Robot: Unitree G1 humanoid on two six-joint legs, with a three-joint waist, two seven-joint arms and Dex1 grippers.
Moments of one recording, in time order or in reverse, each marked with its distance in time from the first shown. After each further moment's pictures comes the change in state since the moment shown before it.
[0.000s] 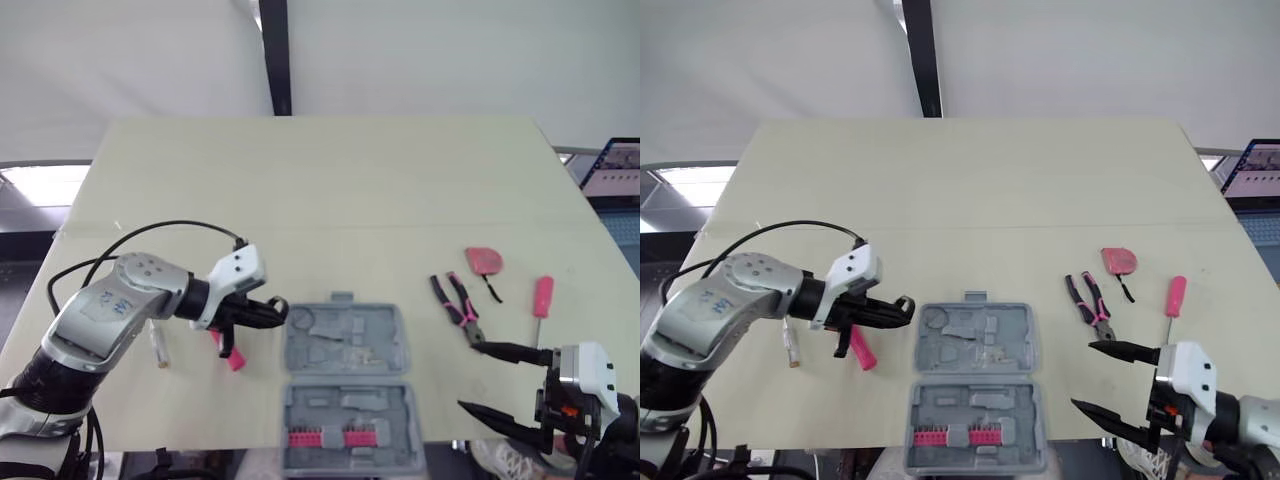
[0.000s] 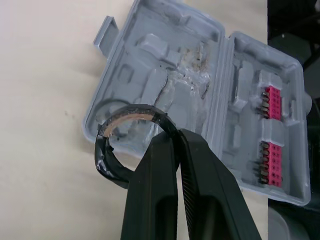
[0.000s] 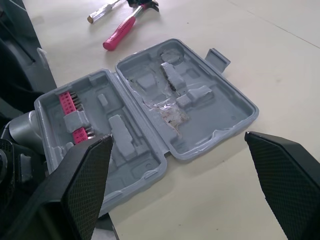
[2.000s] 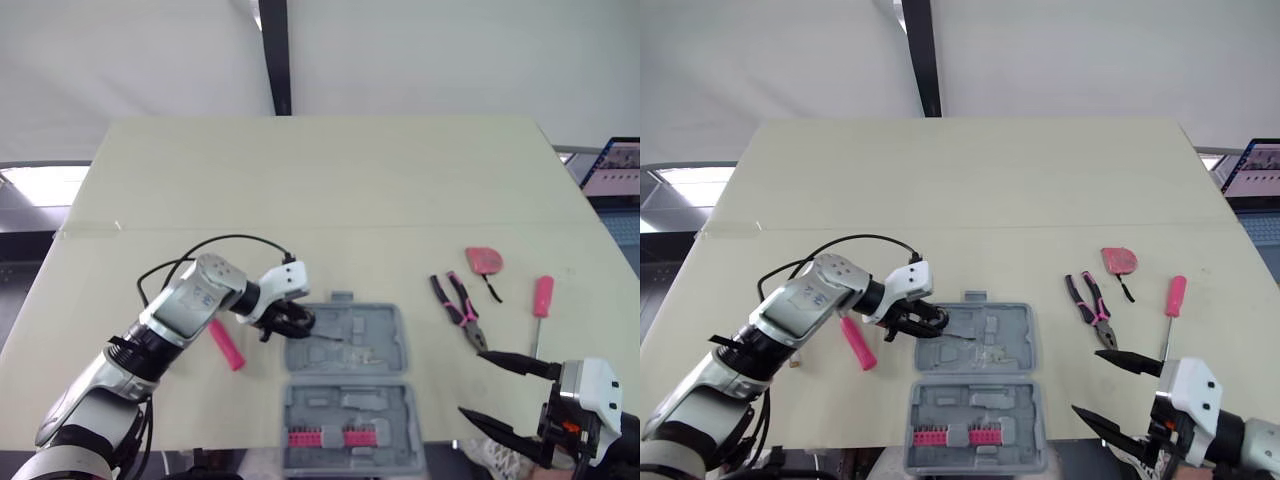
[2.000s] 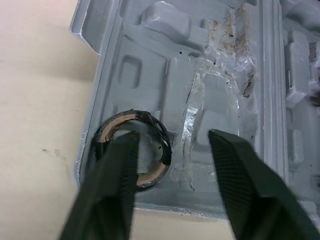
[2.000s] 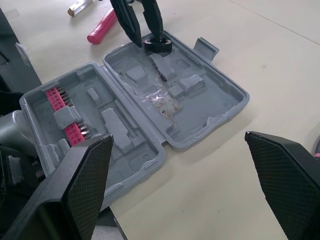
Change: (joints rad) left arm -0.155 -0.225 -0.266 0.310 0.280 -0.147 -0.029; right arm 0.123 0.030 -0.025 -0.071 -0.012 -0.039 -0.085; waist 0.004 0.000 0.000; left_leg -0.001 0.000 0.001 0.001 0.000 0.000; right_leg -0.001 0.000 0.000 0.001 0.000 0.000
